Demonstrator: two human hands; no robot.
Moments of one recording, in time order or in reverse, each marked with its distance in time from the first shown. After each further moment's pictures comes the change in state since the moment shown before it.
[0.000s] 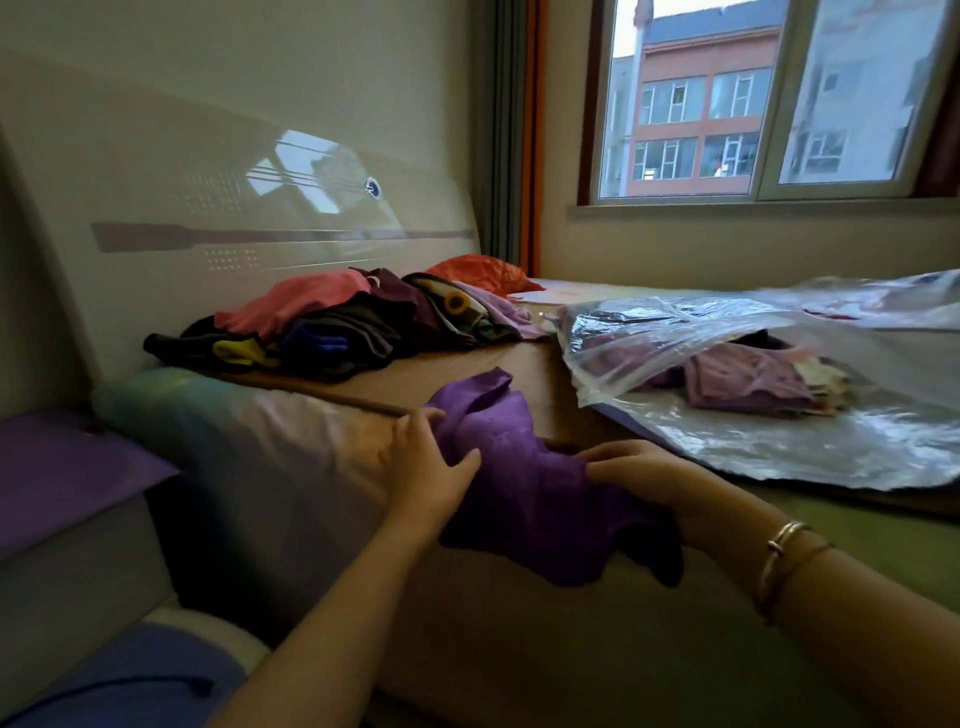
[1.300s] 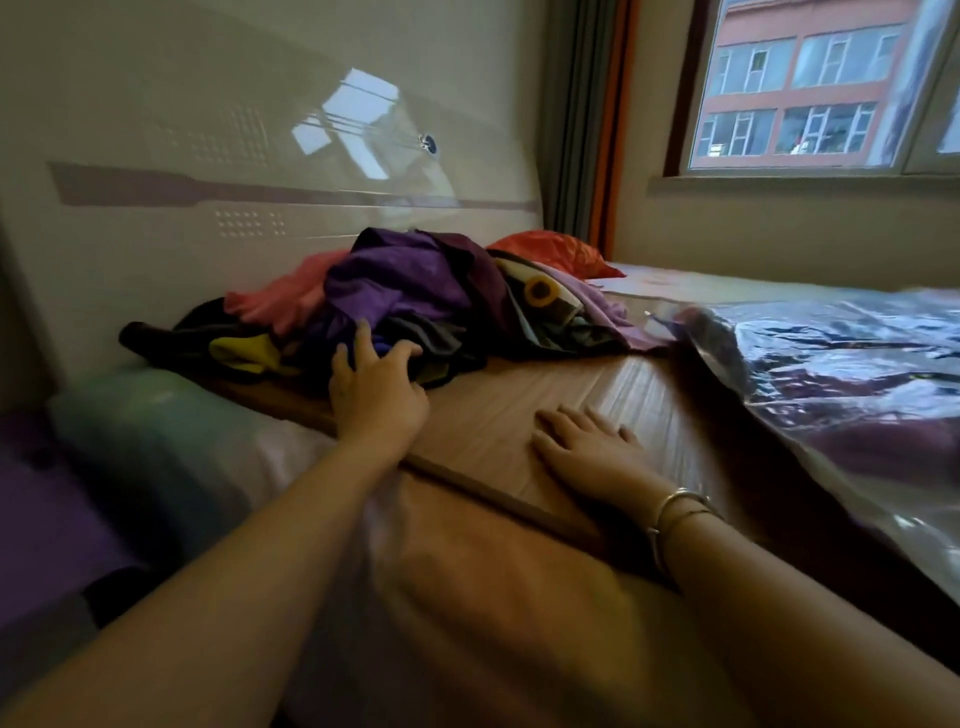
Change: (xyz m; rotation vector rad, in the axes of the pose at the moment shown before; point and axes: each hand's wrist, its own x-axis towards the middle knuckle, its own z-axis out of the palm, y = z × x) left_hand 0.243 -0.103 -0.013 0.415 0.099 -0.045; right_hand 0.283 -0.036 0.120 -1.003 0.004 -0.296
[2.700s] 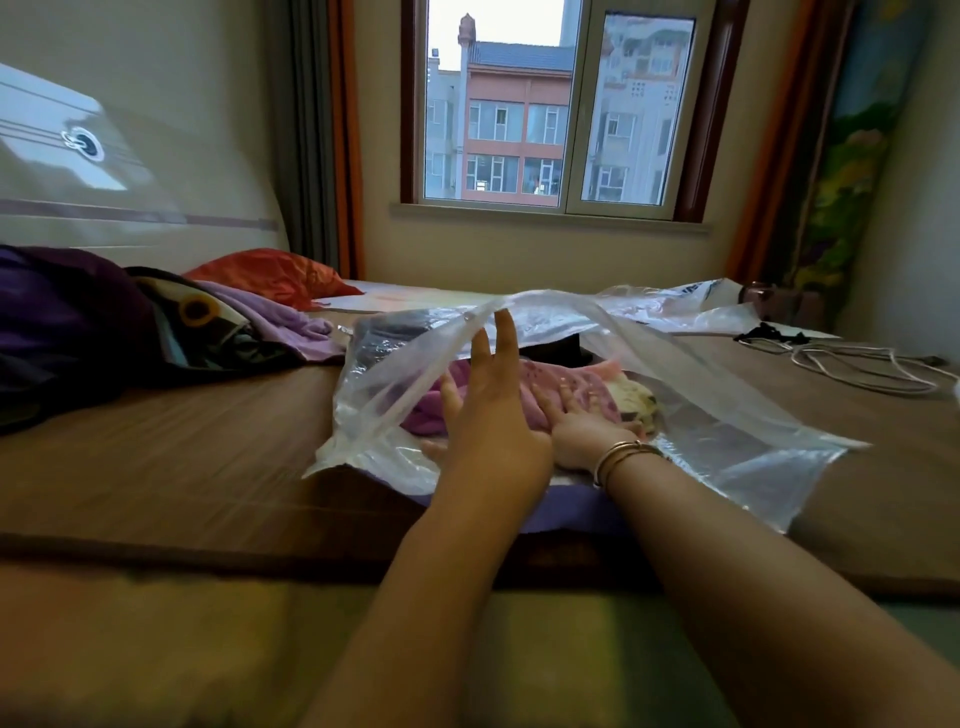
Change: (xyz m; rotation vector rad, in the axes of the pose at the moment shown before) left_hand -0.231 0.357 0.020 -0.661 -0.467 0.505; right_hand -0.168 0.298 -0.129 -0.161 0.020 0.555
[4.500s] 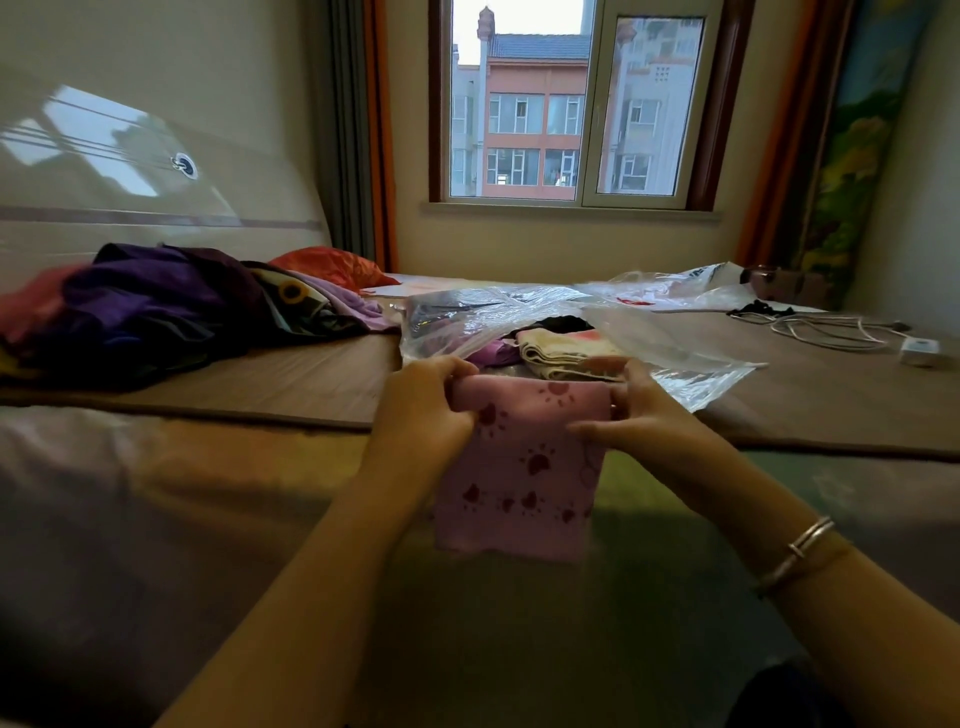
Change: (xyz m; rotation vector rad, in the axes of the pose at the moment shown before) left_hand -0.164 0.009 -0.099 0.028 0.175 0.025; right_hand -0.302 -0.017 -0.026 1.137 0.117 -0.270
